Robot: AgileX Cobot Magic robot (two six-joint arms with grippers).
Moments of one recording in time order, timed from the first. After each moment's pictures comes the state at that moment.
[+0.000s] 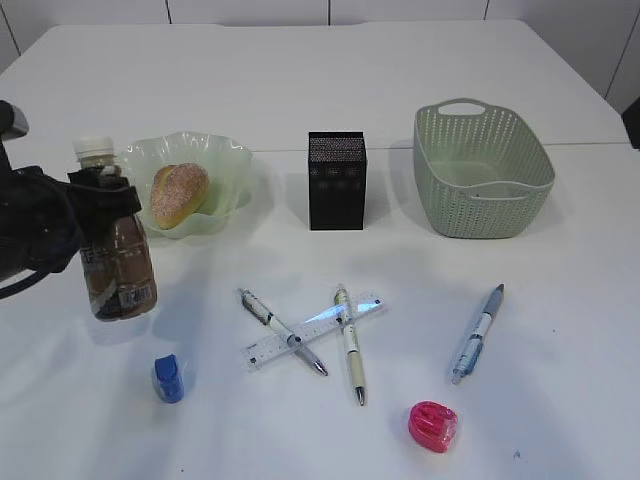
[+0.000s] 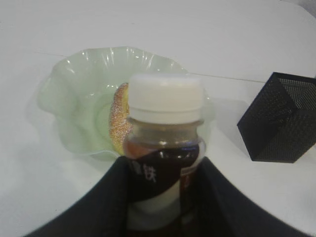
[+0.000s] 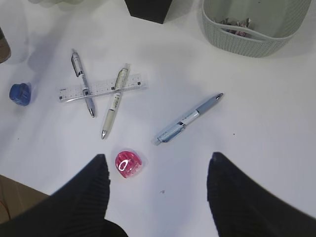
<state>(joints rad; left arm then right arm) -0.44 1.55 -0.57 -0.48 -0.58 0.02 0.15 1.09 -1.22 0.21 1.18 -0.15</state>
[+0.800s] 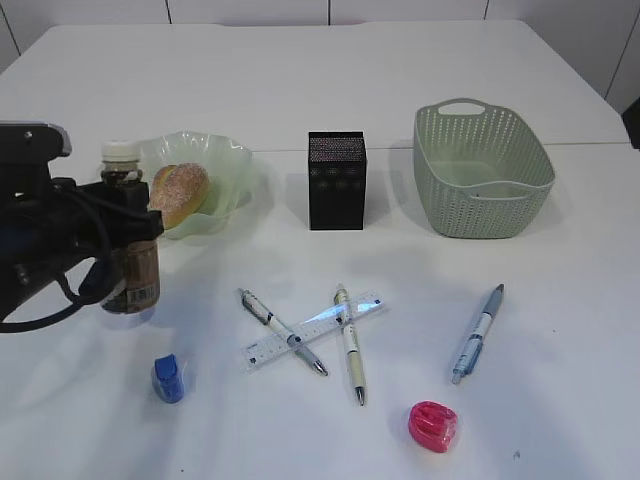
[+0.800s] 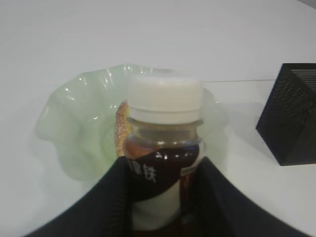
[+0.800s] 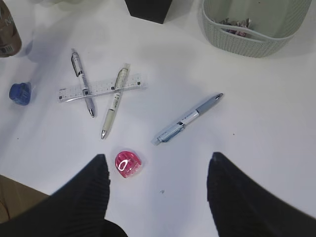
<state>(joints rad) -0.44 1.71 -0.57 -0.39 -0.82 0.07 0.15 1.09 -1.22 0.21 1.18 -0.15</state>
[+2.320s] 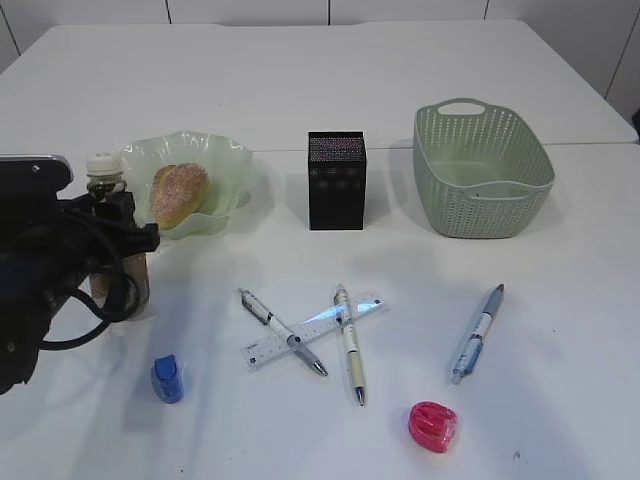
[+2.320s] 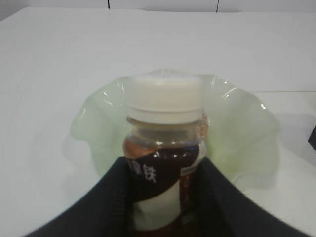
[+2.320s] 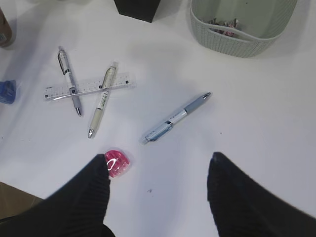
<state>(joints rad) -0.44 1.90 -0.58 -0.48 -1.09 0.07 0.15 1.09 -1.22 0.17 1.18 -0.15</state>
